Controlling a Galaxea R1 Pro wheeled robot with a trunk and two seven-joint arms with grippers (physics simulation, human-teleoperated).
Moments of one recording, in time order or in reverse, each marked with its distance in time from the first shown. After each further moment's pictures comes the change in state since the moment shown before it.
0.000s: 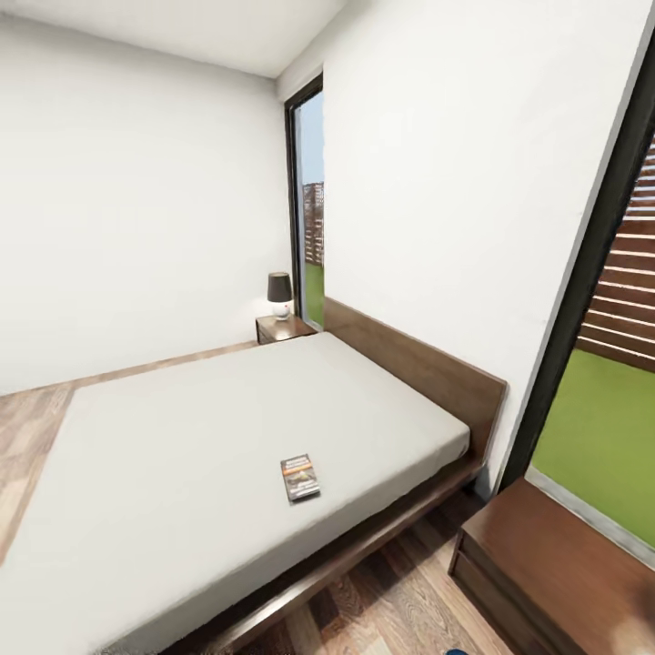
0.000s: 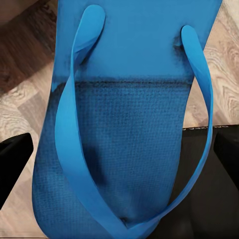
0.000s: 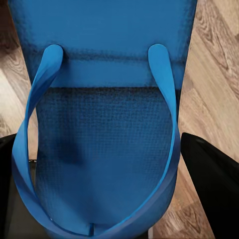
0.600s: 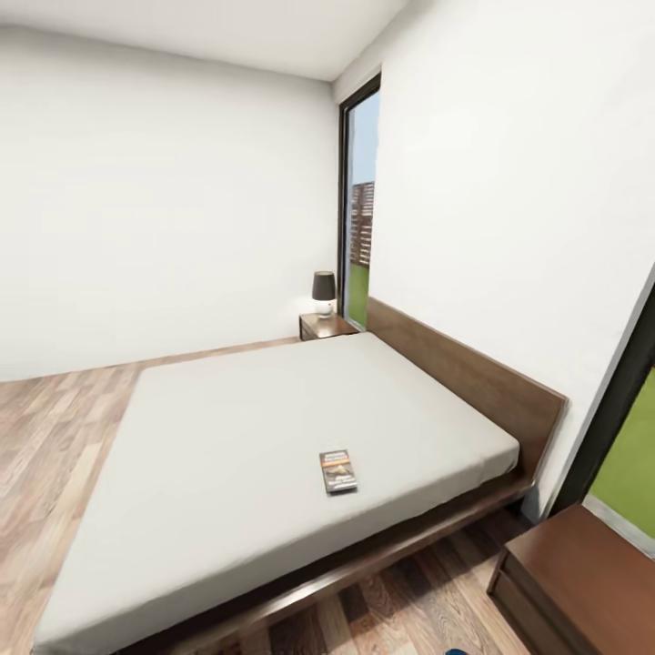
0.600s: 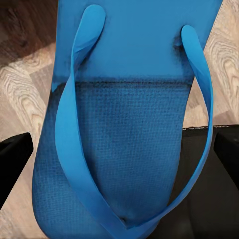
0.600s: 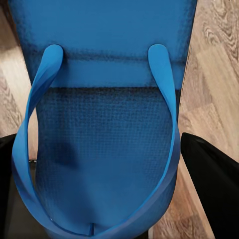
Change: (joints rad) left arm 0.000 0.000 0.001 0.000 0.000 0.000 0.000; right arm 0.000 0.000 0.001 0.000 0.000 0.000 0.000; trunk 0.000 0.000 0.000
